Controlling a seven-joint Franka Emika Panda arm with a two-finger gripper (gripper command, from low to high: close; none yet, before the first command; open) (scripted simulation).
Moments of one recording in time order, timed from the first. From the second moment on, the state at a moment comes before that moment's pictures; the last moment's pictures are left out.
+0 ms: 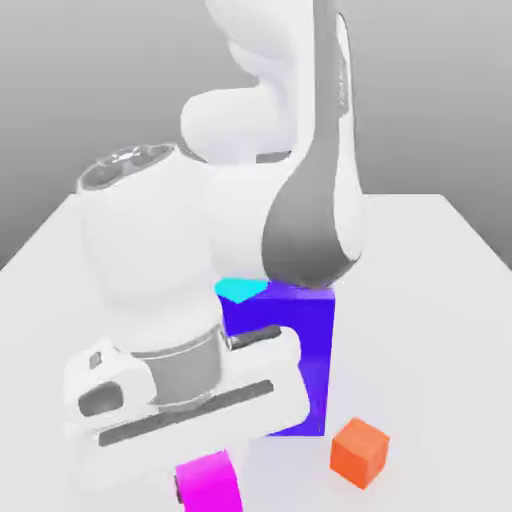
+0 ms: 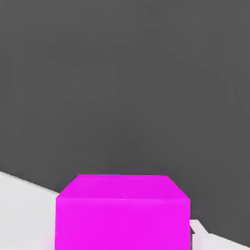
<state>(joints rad) 0.35 0.32 -0.48 -2.20 0.59 2.54 0.04</state>
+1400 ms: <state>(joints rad) 0.23 -0.05 -0.60 -2.76 -0.12 2.71 1.59</state>
